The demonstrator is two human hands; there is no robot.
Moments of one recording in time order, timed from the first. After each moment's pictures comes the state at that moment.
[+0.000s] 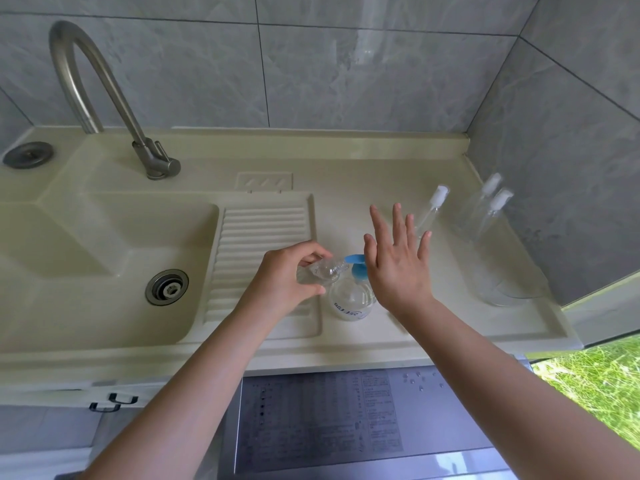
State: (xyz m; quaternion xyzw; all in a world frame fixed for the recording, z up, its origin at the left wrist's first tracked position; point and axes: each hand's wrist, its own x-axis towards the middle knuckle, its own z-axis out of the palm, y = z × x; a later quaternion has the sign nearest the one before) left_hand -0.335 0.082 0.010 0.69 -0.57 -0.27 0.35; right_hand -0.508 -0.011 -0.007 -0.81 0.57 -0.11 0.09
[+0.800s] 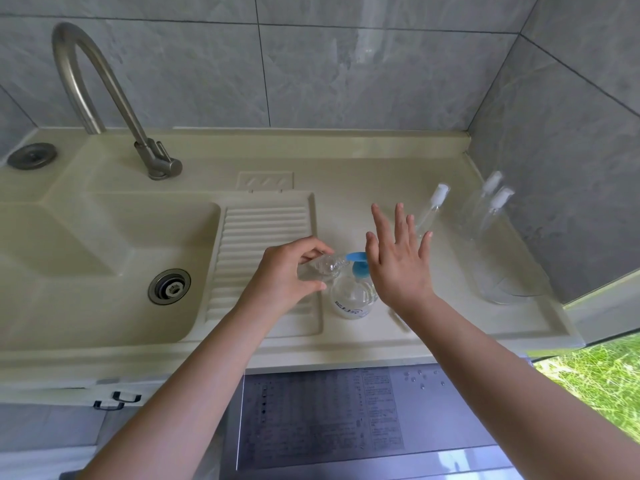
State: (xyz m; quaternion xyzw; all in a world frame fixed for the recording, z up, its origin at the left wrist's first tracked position) left_hand -0.338 0.080 0.016 0.68 -0.58 -0.26 0.36; right_hand -0.507 -0.012 -0.005 -0.81 0.57 -0.09 0.11
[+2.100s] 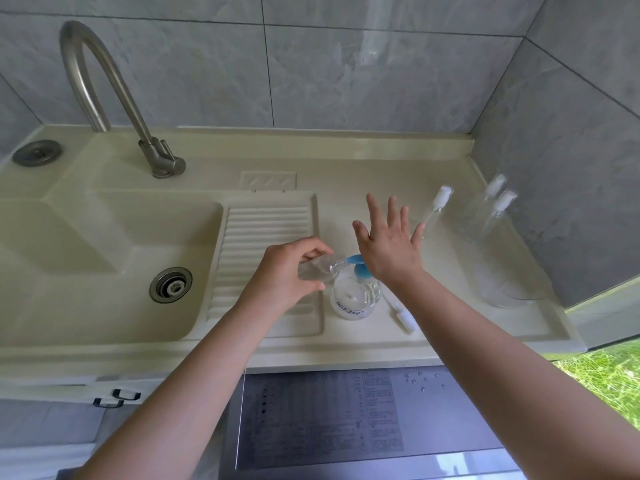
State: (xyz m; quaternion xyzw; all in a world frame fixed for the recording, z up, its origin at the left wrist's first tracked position) left_hand -0.335 0.082 0.016 0.69 -0.58 -0.26 0.36; right_hand -0.484 -0.035 0.006 -0.79 0.59 -0.06 0.17
